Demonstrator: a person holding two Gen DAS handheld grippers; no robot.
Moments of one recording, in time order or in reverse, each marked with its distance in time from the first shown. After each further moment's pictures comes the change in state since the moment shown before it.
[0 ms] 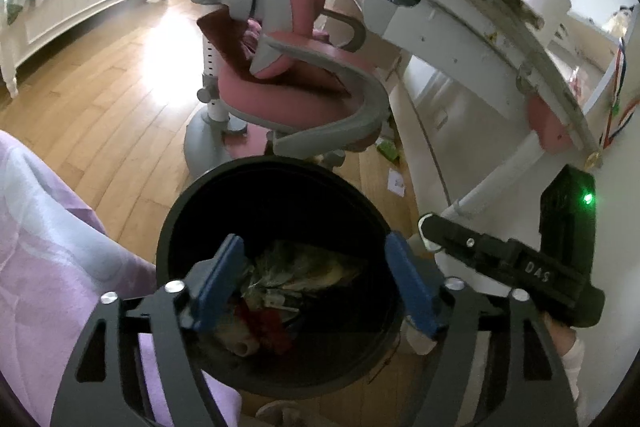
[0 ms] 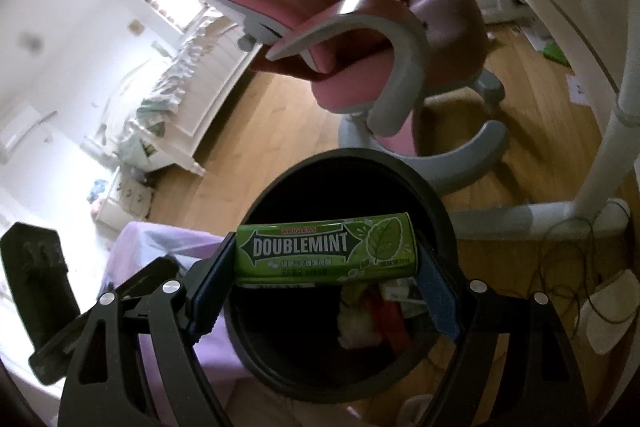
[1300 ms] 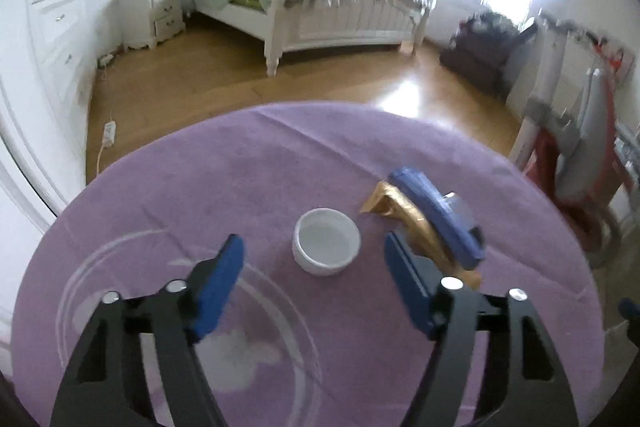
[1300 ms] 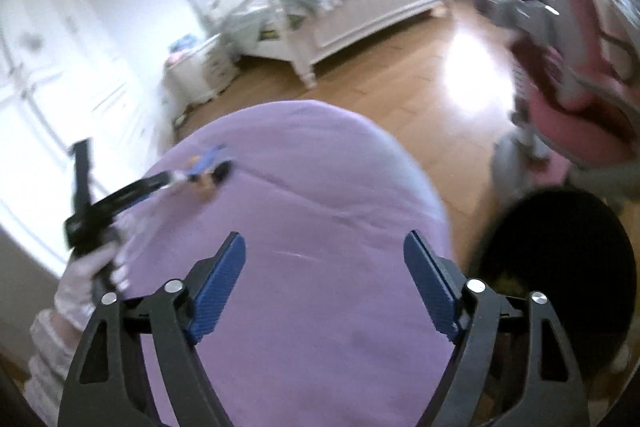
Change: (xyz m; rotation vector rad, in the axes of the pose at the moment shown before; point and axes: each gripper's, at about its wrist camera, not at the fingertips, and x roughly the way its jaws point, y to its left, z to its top) left arm -0.247 0.330 -0.063 -0.429 -0.188 0.677; right arm 0.062 0.316 -0.115 -0.656 0.177 0.216
